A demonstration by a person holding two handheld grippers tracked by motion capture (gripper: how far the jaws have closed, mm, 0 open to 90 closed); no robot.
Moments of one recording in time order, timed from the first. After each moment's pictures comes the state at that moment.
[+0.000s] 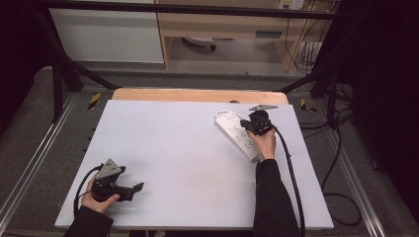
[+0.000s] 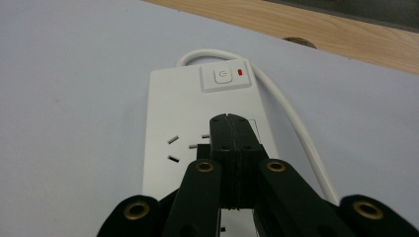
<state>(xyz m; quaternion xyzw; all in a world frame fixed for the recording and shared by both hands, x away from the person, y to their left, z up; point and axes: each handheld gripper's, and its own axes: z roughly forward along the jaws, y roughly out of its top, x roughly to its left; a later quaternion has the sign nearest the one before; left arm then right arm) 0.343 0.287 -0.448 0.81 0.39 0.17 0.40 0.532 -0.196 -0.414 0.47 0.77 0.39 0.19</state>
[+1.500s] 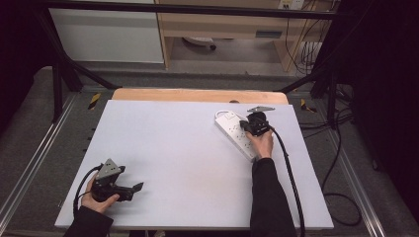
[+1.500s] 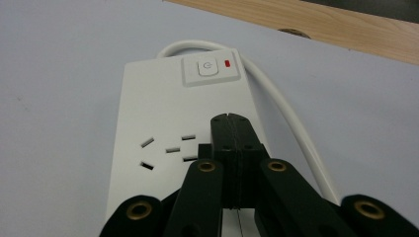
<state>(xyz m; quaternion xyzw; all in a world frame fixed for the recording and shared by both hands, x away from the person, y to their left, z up) 0.342 0.287 -0.448 0.81 0.39 0.17 0.40 0.544 -0.195 -0.434 0.48 0.76 0.39 0.20</state>
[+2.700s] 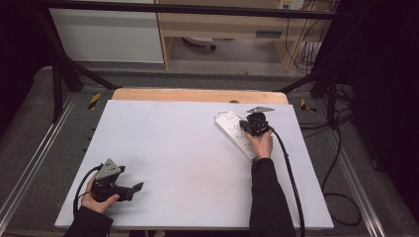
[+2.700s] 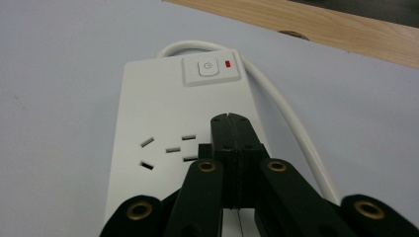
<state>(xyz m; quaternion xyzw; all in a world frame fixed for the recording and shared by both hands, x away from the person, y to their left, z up) 0.342 0.287 -0.447 0.81 0.39 0.17 0.40 0.542 -0.194 -0.435 0.47 0.76 0.39 0.21</state>
